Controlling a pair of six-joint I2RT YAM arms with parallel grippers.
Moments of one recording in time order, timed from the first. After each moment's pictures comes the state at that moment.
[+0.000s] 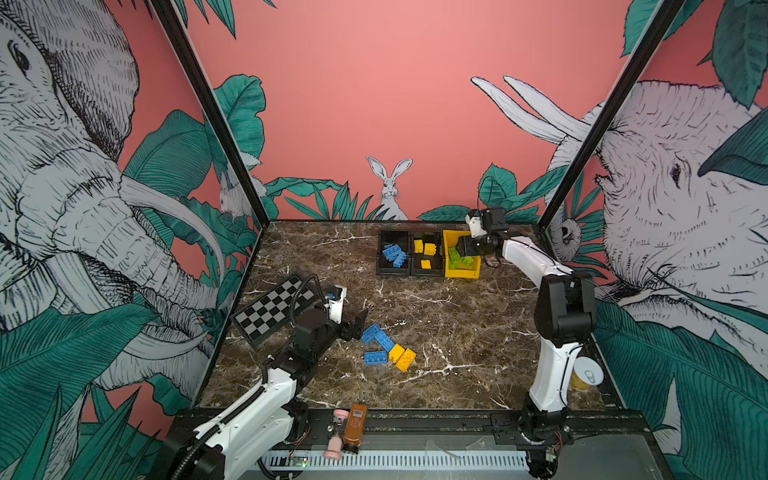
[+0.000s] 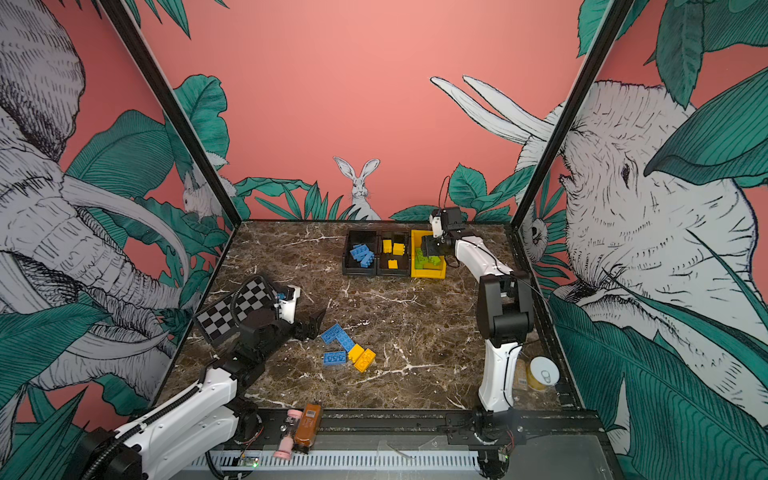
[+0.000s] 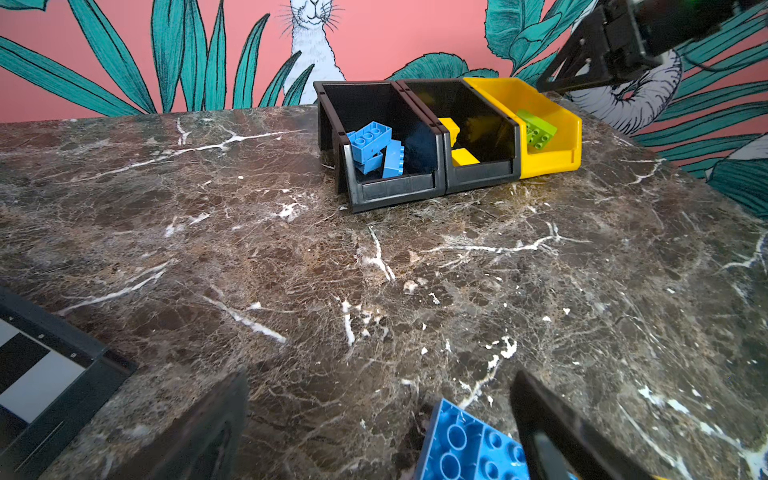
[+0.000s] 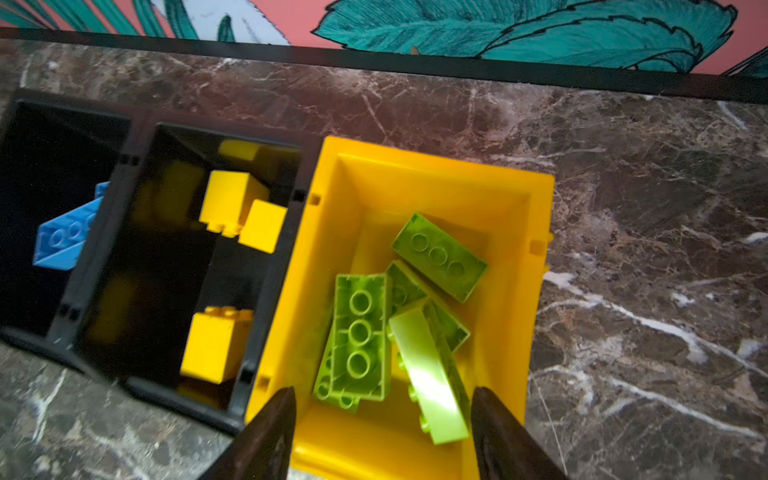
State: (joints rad) left arm -0.47 0.85 0.26 0.24 0.04 -0.12; right arm 0.21 1.93 1.57 -0.50 -0.17 0.02
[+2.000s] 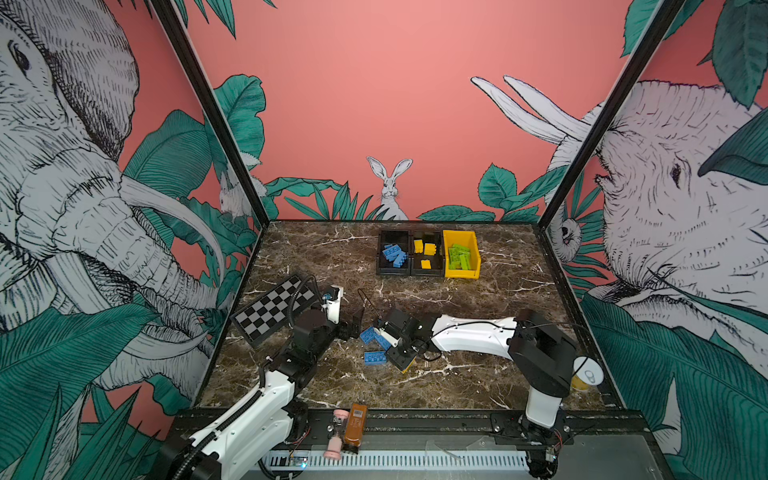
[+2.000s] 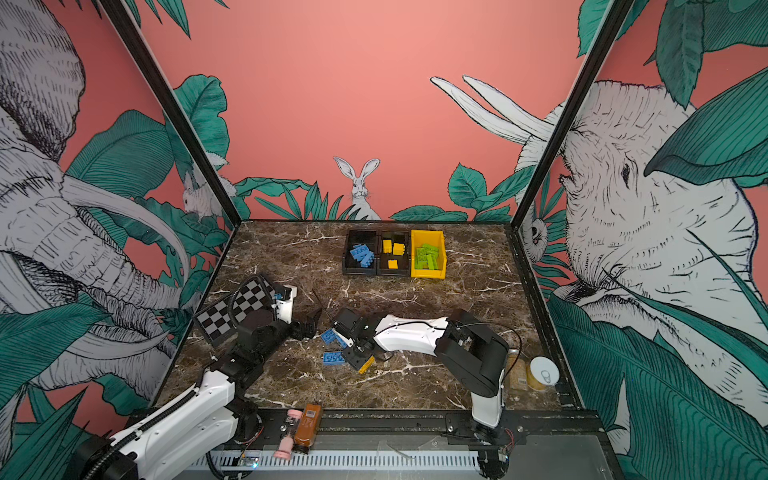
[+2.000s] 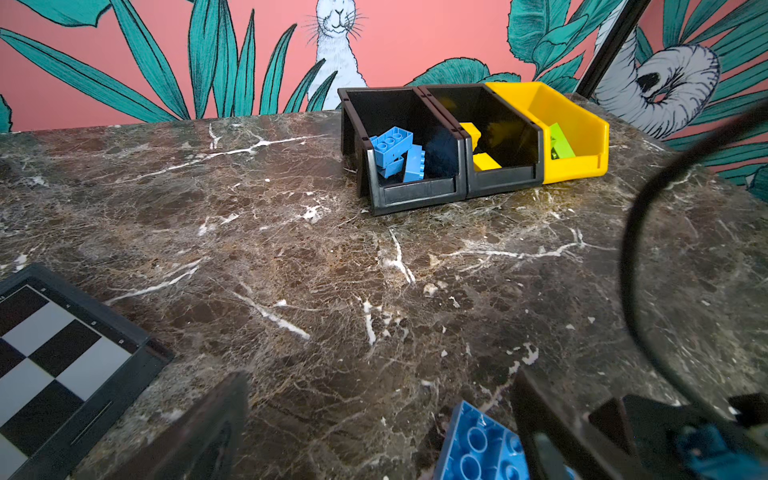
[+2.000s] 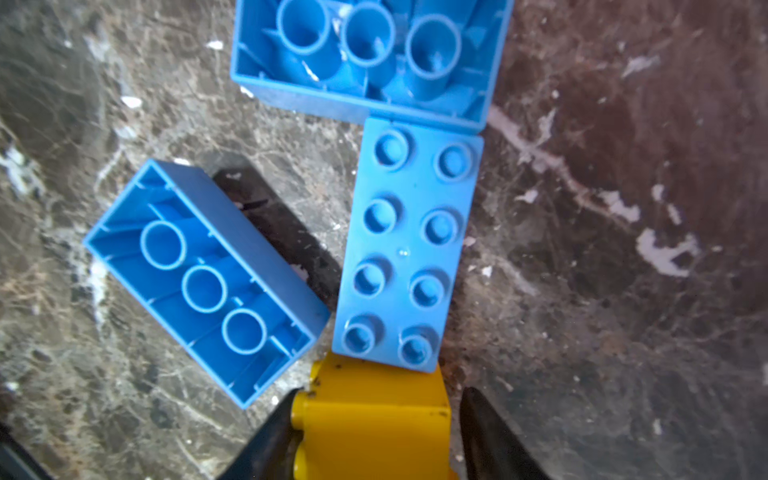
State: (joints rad) left arm -0.47 0.81 0.26 0.21 -0.02 -0.11; right arm 1.09 1.84 1.15 -0.54 0.01 0.17
